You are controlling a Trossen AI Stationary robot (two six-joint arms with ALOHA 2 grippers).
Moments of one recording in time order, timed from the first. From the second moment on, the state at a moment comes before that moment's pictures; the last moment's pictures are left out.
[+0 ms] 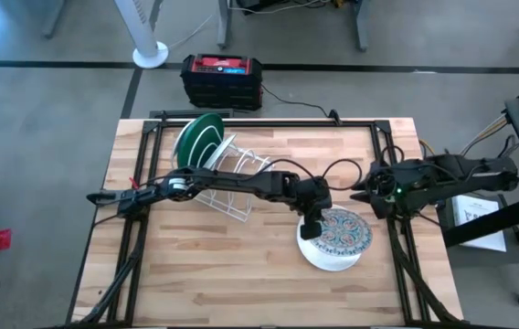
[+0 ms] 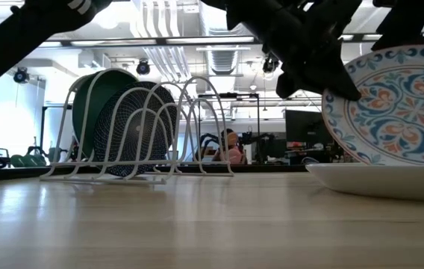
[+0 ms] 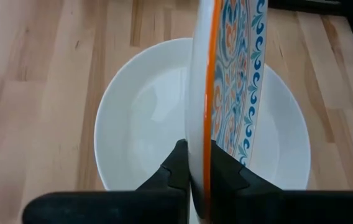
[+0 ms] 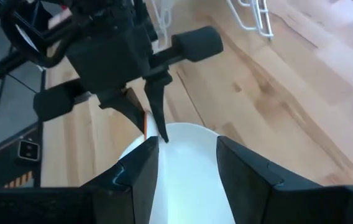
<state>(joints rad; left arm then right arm) -0.03 2.42 2.26 -0.66 0.11 -0.10 0.17 0.55 0.75 -0.86 0.14 0.59</state>
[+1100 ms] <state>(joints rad) -0.04 2.36 2.26 -0.70 0.05 -0.10 0.17 0.45 0.75 -0.89 0.16 0.59</state>
